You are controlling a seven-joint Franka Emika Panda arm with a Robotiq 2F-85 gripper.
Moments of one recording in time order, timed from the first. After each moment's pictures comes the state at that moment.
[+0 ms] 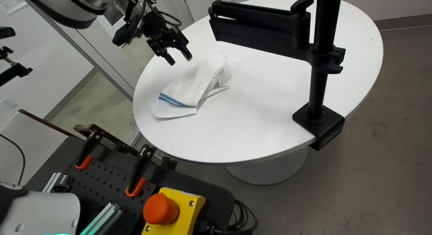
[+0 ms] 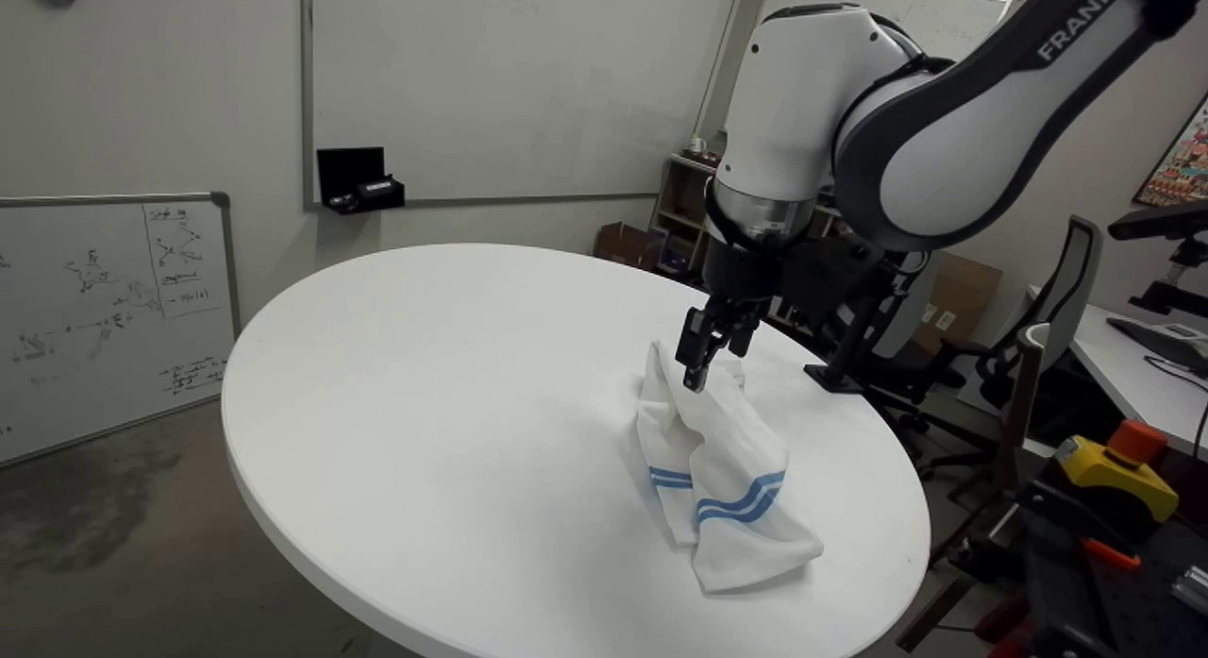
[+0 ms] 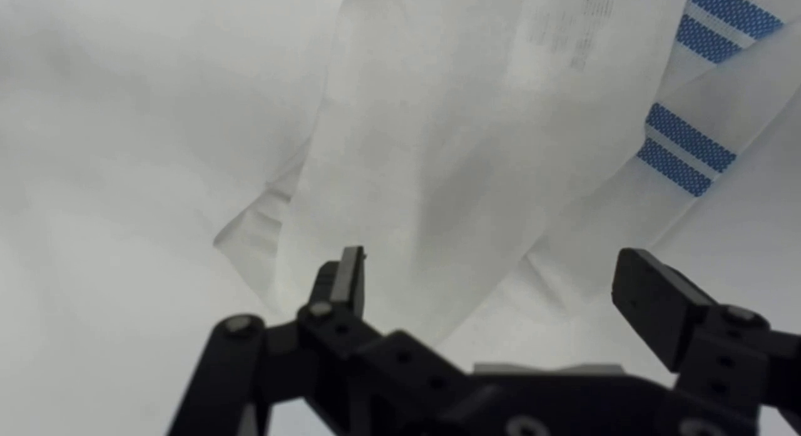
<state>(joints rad) 0.17 0.46 -0.17 -2.28 -0.41 2.69 0.46</state>
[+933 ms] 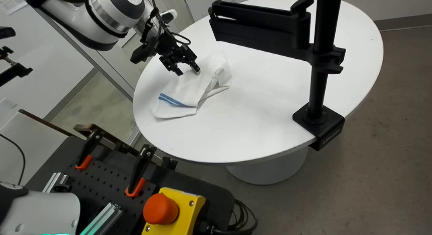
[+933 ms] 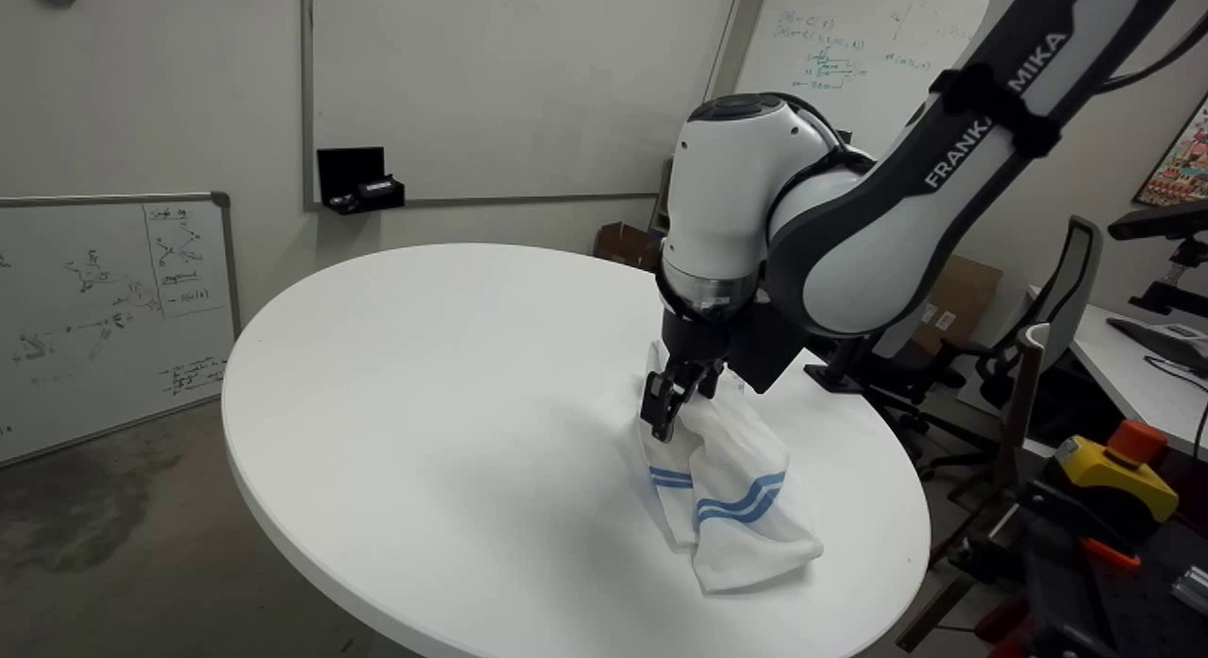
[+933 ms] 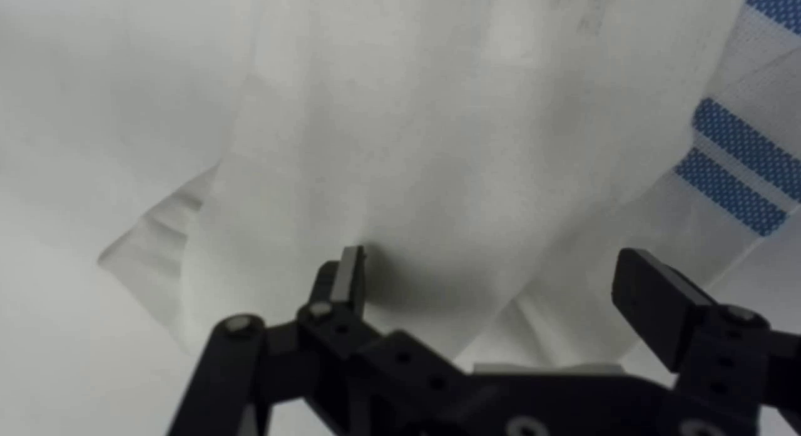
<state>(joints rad) 0.29 0.68 -0.25 -2.15 -0.39 2.73 0.50</state>
